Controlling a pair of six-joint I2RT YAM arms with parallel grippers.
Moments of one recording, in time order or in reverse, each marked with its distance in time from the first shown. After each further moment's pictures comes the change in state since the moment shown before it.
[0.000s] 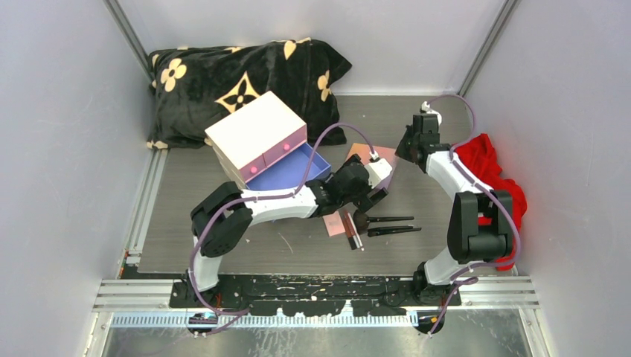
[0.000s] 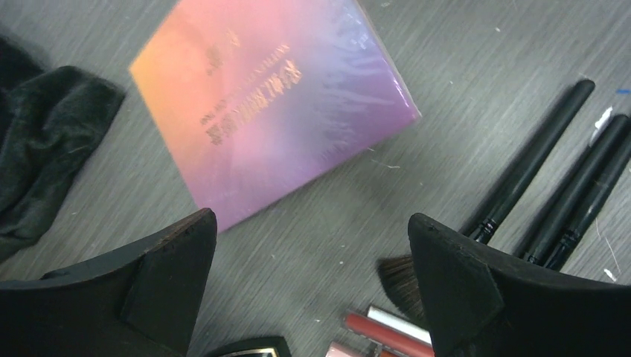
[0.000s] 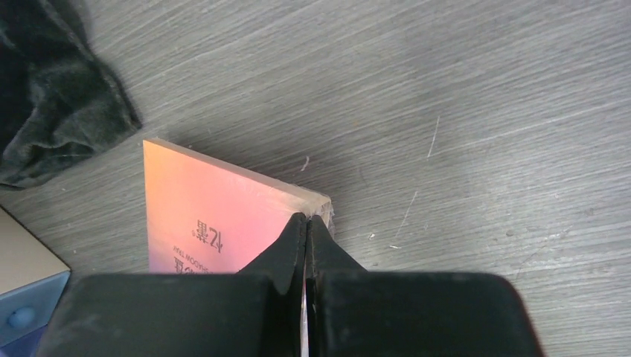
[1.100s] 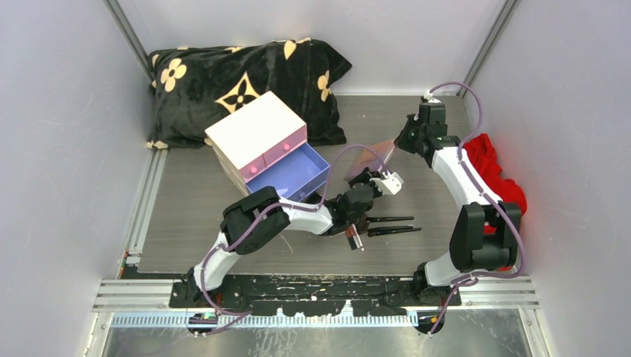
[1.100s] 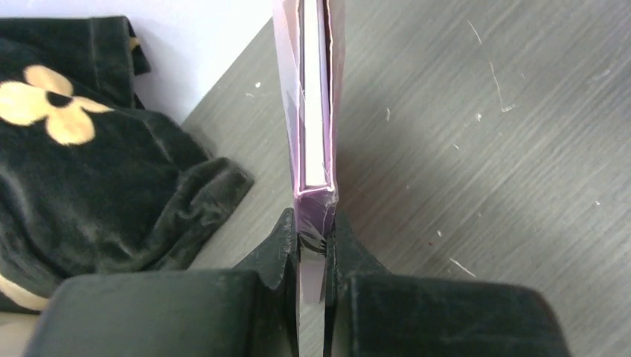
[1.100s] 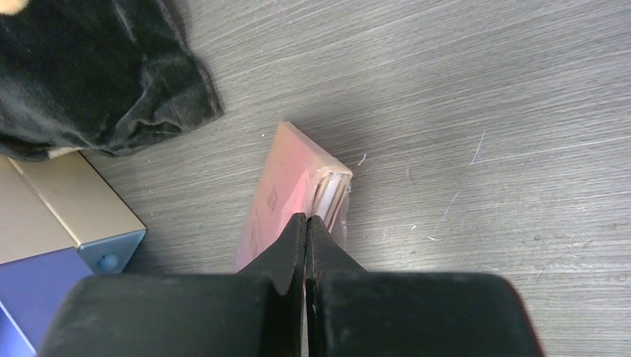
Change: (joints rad) left arm -0.061 0.240 -0.093 0.723 -0.345 0.438; right arm 0.001 -0.068 0.114 -0.119 -0.129 -0.018
